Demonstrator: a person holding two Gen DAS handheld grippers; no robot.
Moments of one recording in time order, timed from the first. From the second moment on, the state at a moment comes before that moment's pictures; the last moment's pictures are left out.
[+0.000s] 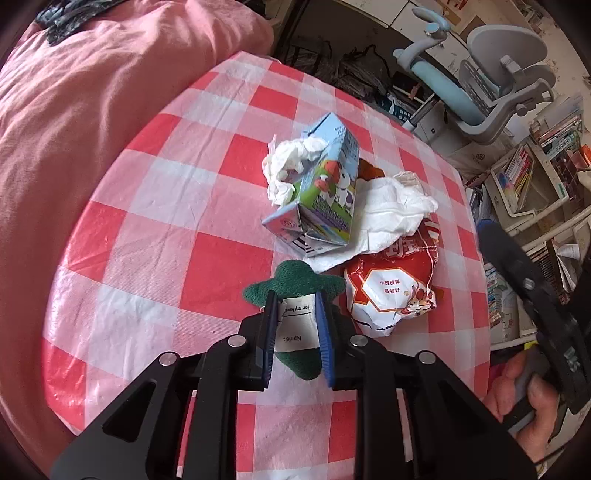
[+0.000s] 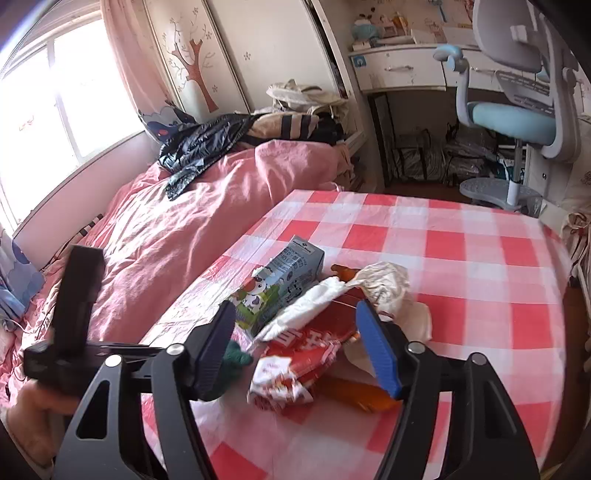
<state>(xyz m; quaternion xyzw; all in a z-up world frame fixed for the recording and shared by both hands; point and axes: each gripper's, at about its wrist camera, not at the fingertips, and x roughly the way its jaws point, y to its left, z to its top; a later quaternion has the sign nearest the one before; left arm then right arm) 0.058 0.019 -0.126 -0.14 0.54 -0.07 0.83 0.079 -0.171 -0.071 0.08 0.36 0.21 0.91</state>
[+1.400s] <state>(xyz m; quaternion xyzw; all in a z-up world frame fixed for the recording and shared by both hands) 0.015 -0.112 -0.047 -0.03 0.40 -0.21 0.89 -0.063 -0.339 0.002 0.03 0.27 0.07 0.96</state>
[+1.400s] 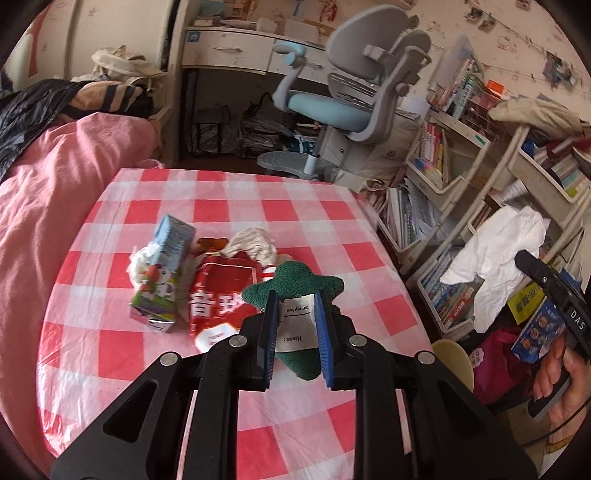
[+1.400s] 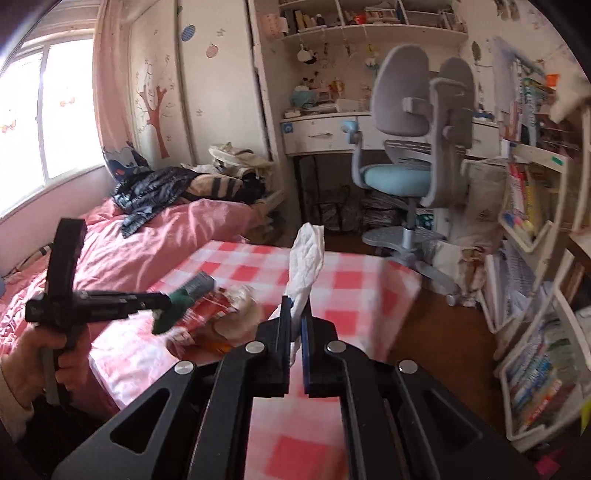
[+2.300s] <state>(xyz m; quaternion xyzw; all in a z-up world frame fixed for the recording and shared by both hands) -0.082 -0.492 -0.188 0.14 0.51 -0.44 0.73 -0.206 -0.546 -0.199 0.17 0.42 -0.15 0.88</state>
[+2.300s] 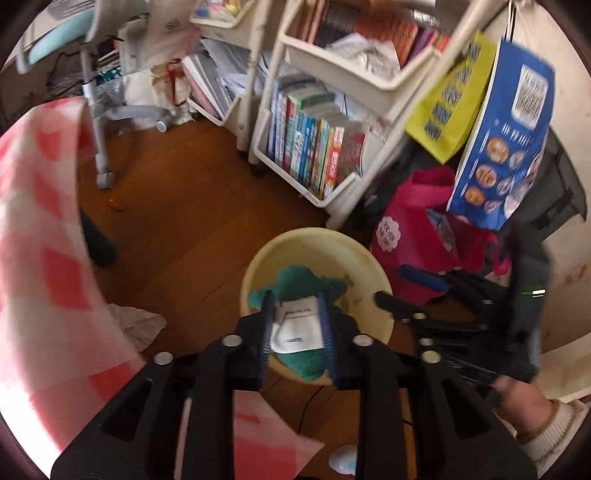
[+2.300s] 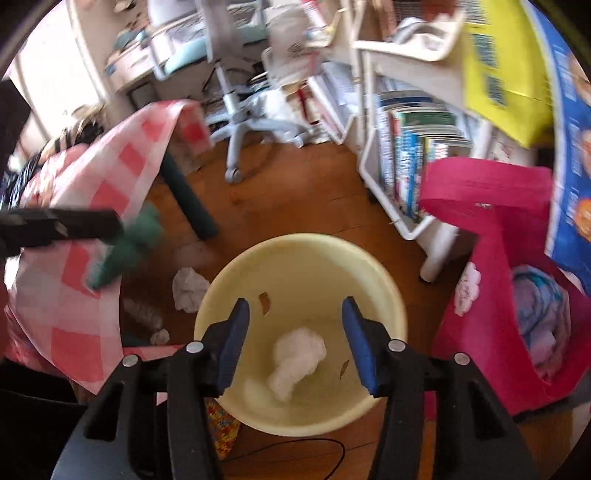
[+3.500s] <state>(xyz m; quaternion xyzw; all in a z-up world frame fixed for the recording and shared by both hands) 0.006 -0.071 -0.026 -0.01 0.34 -0.04 0.94 -0.041 -0.238 -0.031 -0.10 0.30 -0.08 0.94</state>
